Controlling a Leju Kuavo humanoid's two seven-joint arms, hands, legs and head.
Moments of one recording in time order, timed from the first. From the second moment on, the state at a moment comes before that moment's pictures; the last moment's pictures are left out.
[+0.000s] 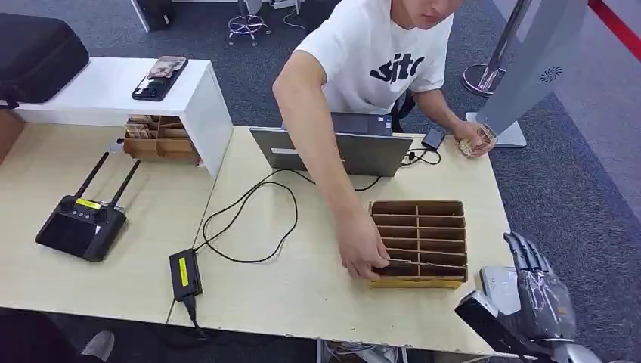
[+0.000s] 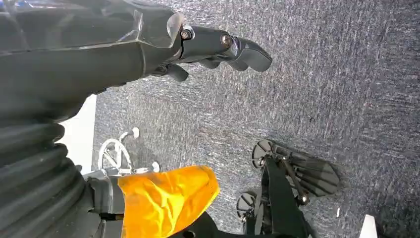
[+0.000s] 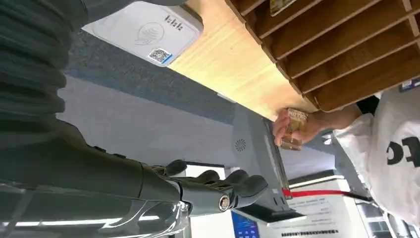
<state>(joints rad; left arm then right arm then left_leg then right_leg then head) -0.13 -0.02 -1.22 -0.02 1.57 0.33 -0.17 0.20 -0.10 -0.25 -1.76 1.11 -0.01 -0.20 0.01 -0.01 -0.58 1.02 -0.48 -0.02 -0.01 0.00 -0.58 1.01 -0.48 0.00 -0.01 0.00</state>
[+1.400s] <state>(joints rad) -0.13 -0.01 -1.22 -0.02 1.57 0.32 -0.16 0.09 -0.12 -0.04 -1.57 1.06 0.00 -0.16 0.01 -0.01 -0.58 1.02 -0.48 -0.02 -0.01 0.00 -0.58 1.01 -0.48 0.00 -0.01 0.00</state>
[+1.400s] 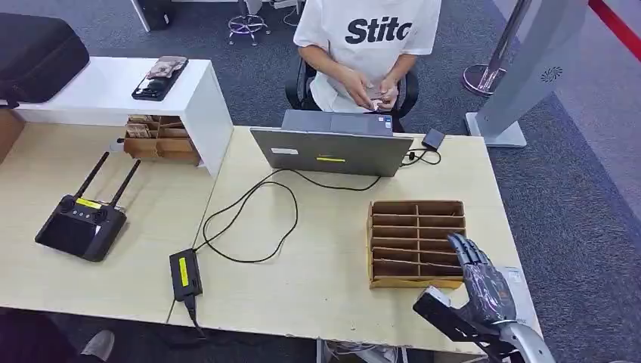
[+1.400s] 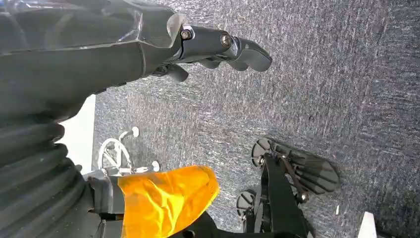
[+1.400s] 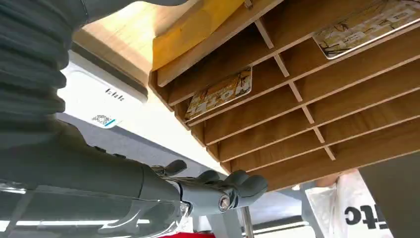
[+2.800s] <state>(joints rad) -0.13 0.00 -1.23 -0.02 1.57 0.32 -0.17 -0.03 -0.12 -0.04 -1.43 1.04 -0.01 -0.15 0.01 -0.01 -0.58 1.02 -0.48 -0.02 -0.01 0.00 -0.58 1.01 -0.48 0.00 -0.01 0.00</state>
